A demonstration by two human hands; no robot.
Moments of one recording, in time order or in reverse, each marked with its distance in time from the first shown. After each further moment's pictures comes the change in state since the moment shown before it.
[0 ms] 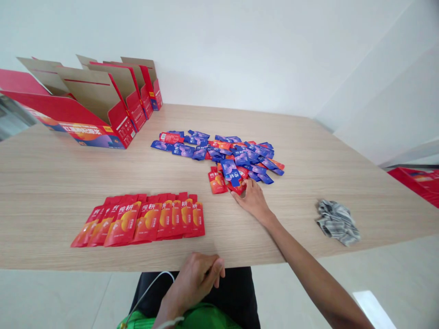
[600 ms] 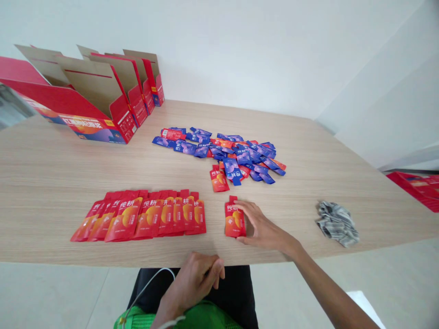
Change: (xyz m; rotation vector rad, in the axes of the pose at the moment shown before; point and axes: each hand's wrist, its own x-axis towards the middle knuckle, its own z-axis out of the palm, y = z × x) left_hand -0.005 -0.001 0.000 -0.042 0.012 0.030; right_hand -0.070 -0.023 -0.068 0.288 -0.543 -0.317
